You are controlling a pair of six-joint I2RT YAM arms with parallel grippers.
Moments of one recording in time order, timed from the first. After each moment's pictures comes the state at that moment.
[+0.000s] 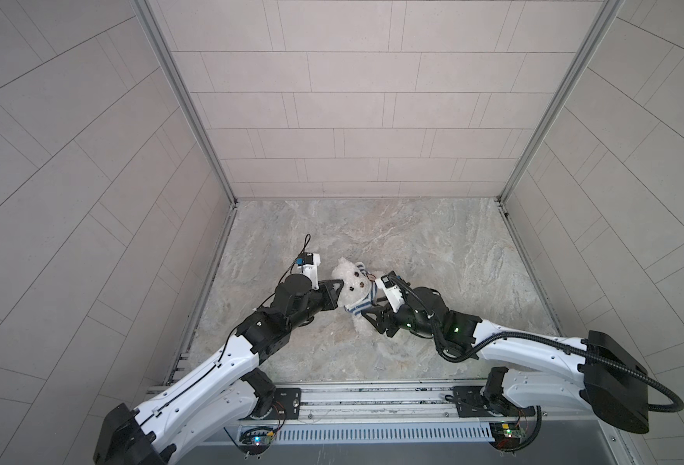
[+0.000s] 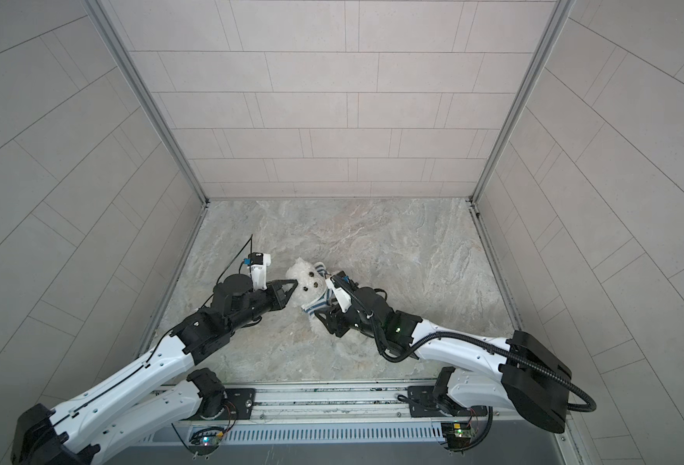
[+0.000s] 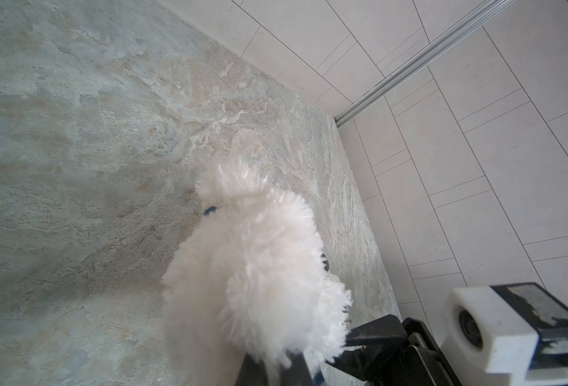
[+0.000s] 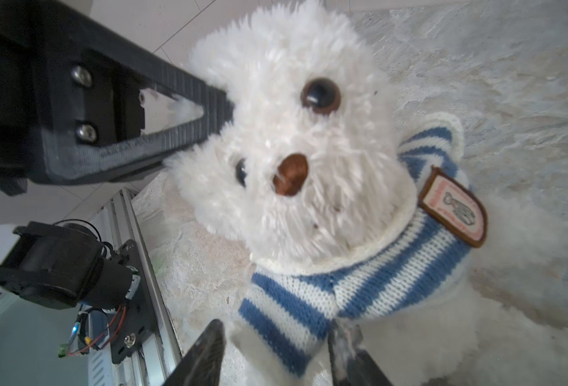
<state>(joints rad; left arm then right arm) -0.68 0.84 0.58 -0.15 0.03 -0.81 0.95 1.20 0.59 0.21 -0.08 0.42</state>
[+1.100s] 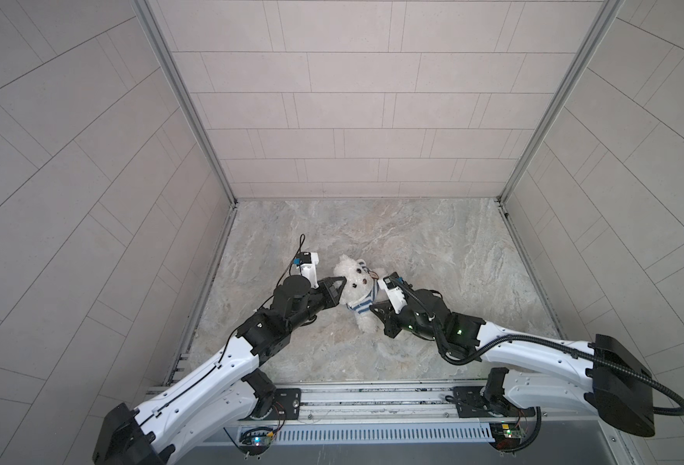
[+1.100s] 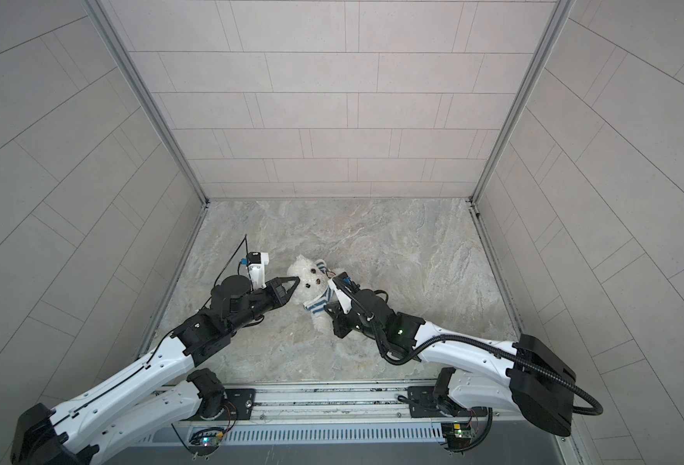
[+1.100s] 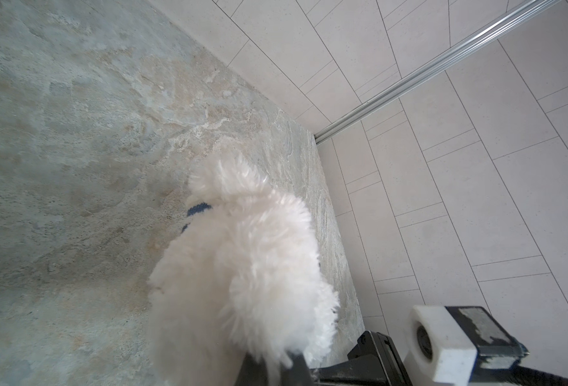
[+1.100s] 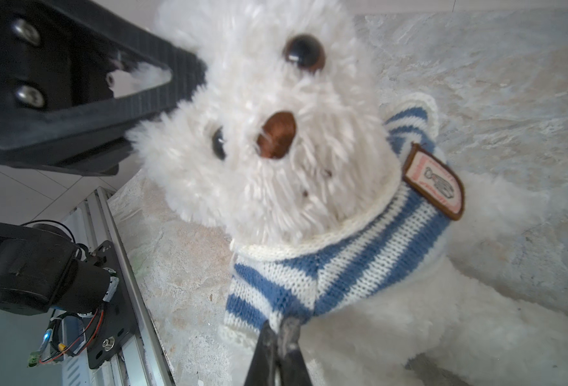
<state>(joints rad) -0.69 0.82 0.56 -0.07 0.03 -0.92 0.97 1.12 0.56 0.13 -0.01 0.40</state>
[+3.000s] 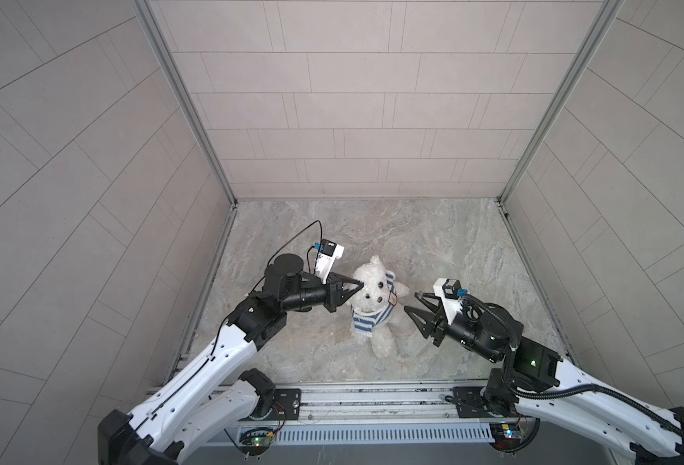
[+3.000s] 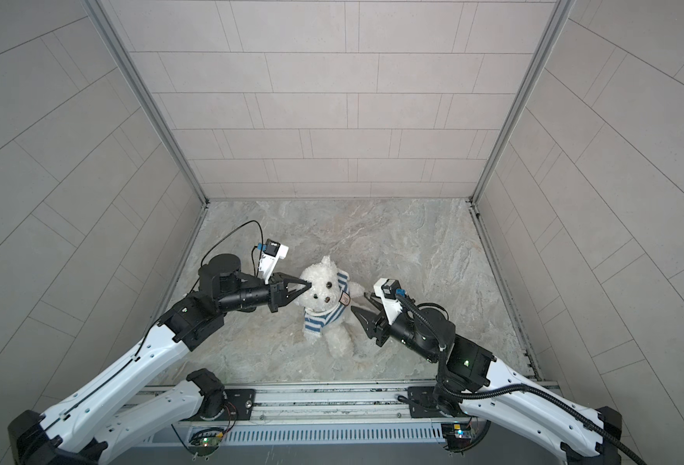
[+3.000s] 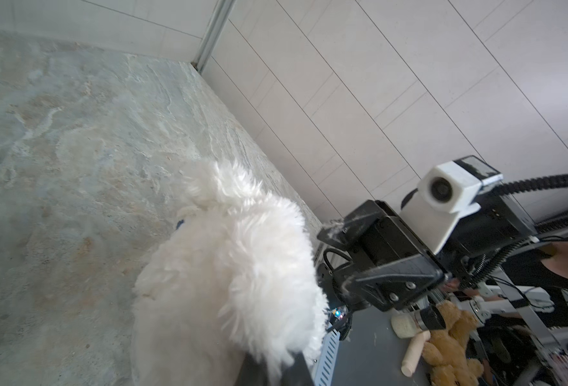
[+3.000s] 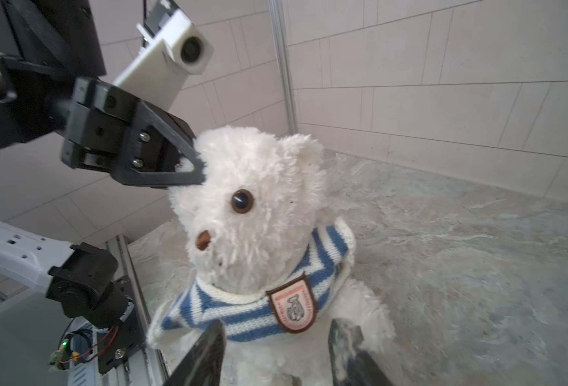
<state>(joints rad) -0.60 0.90 0.79 -0.23 0.64 -0.47 0.93 0.53 0.48 -0.12 0.09 0.22</state>
